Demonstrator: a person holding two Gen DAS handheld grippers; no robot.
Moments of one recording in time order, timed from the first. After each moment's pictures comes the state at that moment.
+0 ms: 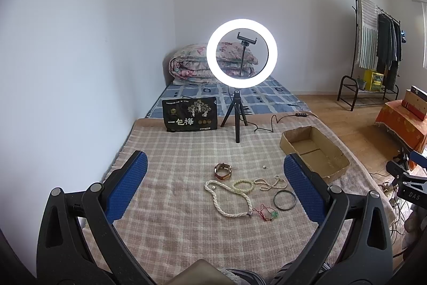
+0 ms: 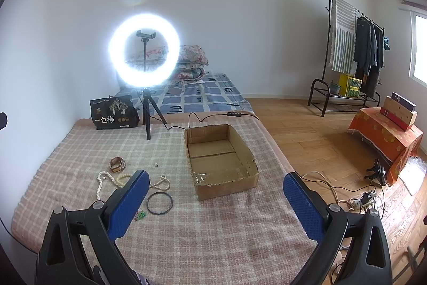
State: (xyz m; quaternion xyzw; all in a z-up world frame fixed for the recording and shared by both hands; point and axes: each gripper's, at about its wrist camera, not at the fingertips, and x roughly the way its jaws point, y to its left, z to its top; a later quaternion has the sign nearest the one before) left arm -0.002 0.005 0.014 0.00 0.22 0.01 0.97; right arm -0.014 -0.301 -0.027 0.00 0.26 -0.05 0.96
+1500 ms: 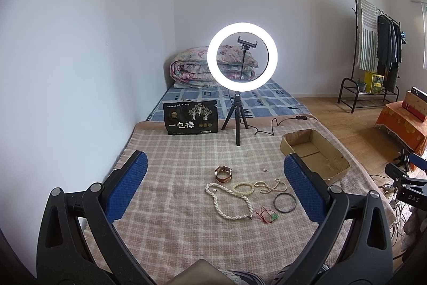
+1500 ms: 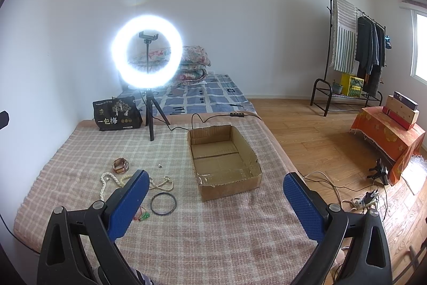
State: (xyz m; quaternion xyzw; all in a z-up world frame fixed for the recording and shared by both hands) left arm 0.000 0.004 0.017 0.00 0.22 0.01 0.98; right arm -0.015 -0.295 -0.025 0.00 0.26 -0.05 0.96
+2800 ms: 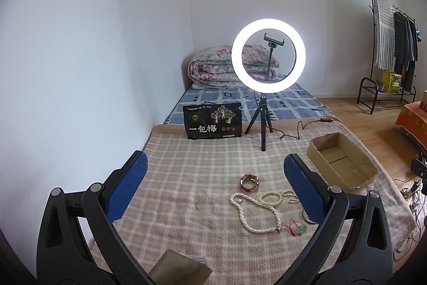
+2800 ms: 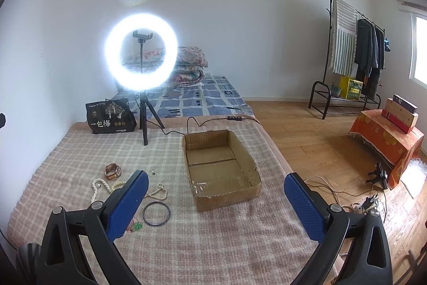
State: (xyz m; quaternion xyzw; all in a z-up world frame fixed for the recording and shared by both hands) left arm 0.042 0.040 0.000 0.02 0.21 0.06 0.98; right arm 0.019 -0.303 -0.032 -0.01 0.25 -0.05 0.97
